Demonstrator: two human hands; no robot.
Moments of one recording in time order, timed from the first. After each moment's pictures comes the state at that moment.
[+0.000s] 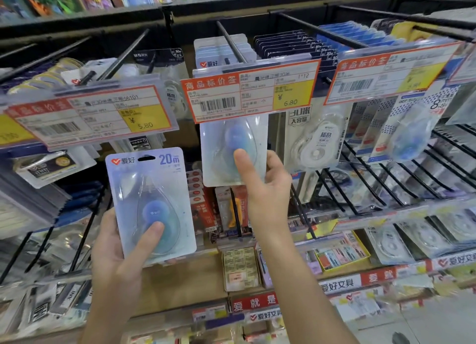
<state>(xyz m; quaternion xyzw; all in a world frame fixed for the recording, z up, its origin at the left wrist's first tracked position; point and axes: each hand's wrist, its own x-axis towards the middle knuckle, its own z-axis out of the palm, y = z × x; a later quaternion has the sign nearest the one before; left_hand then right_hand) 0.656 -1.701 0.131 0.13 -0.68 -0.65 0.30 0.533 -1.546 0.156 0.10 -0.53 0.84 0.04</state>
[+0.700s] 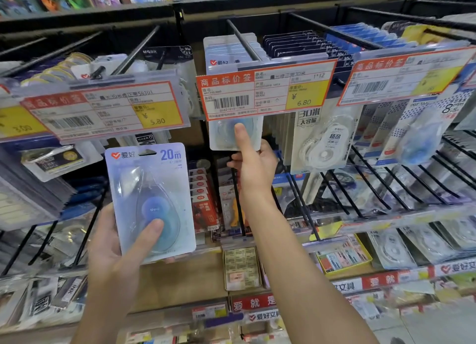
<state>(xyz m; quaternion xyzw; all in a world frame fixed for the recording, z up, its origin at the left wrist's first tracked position) 0.660 -1.706 0.141 0.13 -0.68 -0.66 0.29 0.481 -1.587 0.155 -0.05 -0.51 0.86 -0.03</state>
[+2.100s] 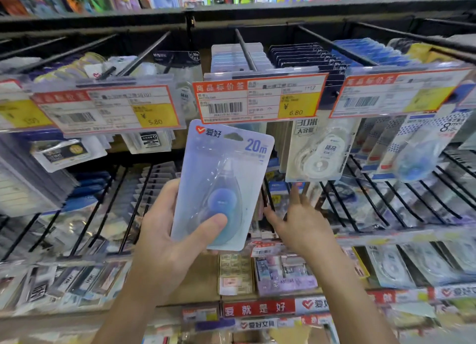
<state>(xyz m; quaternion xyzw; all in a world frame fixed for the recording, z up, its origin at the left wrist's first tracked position) 0.637 -1.642 0.182 0.01 -0.76 -0.59 0.26 0.494 -1.472 0.111 0.12 -0.97 0.18 -0.14</state>
